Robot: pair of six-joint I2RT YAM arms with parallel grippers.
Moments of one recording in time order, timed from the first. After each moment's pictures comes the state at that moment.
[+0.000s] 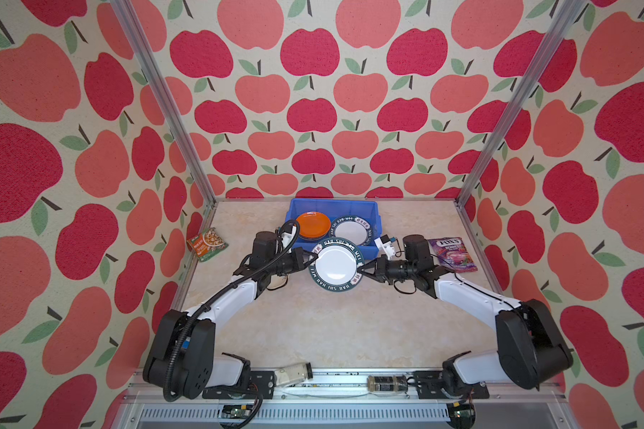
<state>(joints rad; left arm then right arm) -0.31 1.36 0.76 0.10 0.70 -0.64 0.47 1.42 0.76 0.04 -0.85 0.83</state>
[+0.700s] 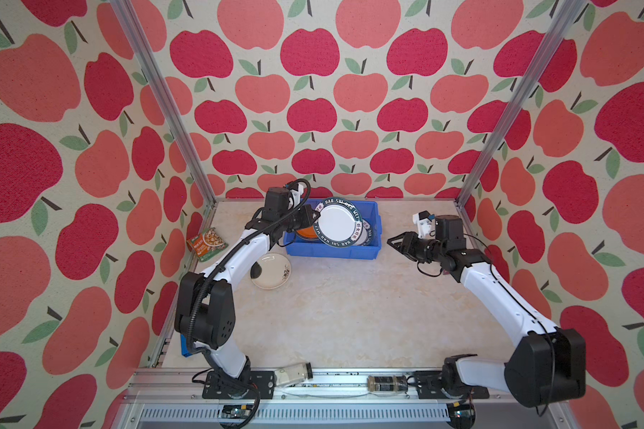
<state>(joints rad) -0.32 1.74 1.43 -0.21 0.46 -0.51 0.23 1.30 1.01 -0.37 -0.56 0.61</state>
